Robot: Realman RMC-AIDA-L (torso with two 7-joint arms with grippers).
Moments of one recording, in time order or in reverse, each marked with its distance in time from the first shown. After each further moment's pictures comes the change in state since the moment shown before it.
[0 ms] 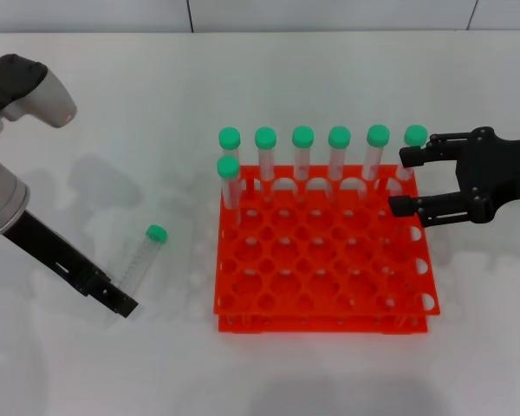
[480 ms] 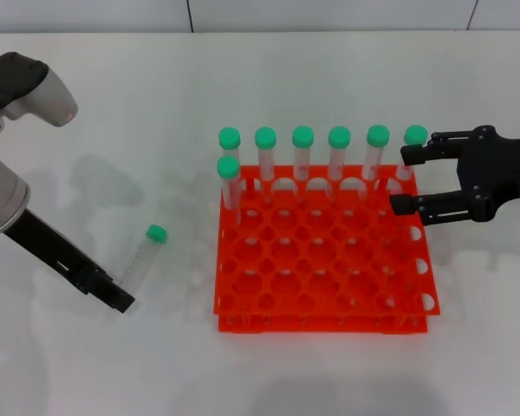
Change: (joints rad) left arm -0.002 0.000 0.002 0.000 0.003 -0.006 0.001; right arm 0.000 0.000 0.006 0.004 0.000 0.003 -0.010
